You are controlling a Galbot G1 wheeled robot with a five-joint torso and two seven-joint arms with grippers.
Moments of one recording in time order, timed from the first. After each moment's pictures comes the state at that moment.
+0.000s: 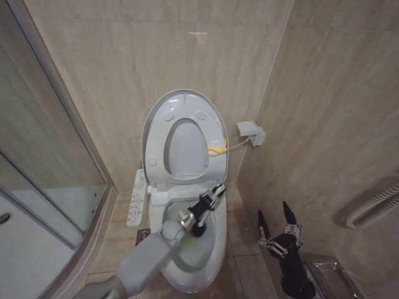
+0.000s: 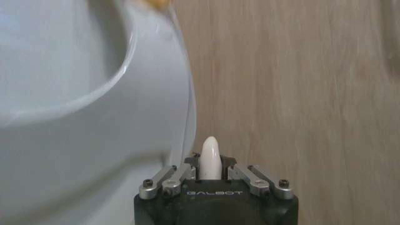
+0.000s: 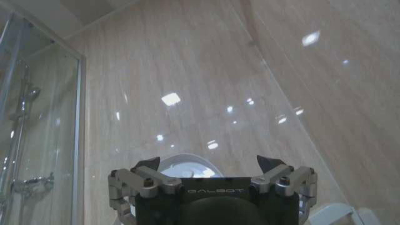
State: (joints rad) left arm 0.57 -1.35 0.40 -0.97 -0.49 -0.69 0.34; right arm -1.76 1.54 0.64 2.11 0.74 0.67 -0.67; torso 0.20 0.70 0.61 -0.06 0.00
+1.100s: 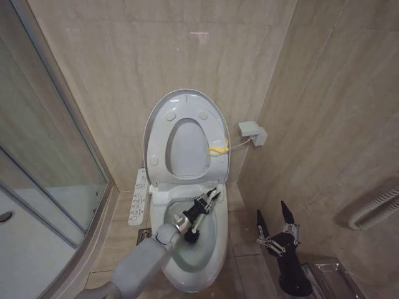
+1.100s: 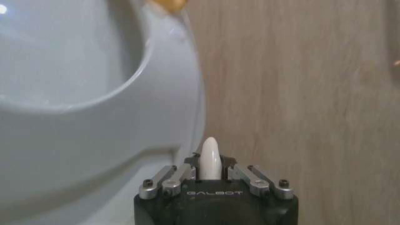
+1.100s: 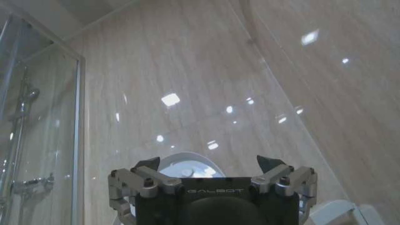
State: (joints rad) left arm 0.59 -1.34 0.37 -1.02 -0.52 -0.68 0.37; right arm -1.73 1.54 0.64 2.08 0.74 0.67 -0.68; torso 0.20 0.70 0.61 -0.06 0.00
